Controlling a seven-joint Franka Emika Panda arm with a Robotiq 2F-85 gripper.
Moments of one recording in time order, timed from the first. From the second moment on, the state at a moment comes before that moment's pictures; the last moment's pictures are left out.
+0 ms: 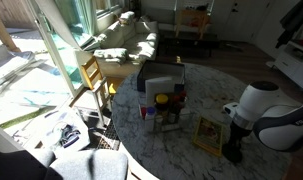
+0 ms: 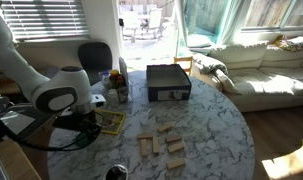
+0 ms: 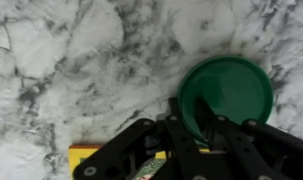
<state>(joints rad) -0.10 0.14 -0.06 -2.73 -0.15 2.80 -0.47</state>
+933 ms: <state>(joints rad) -0.13 0.01 -0.14 -2.73 -0.29 2.76 -0.48</state>
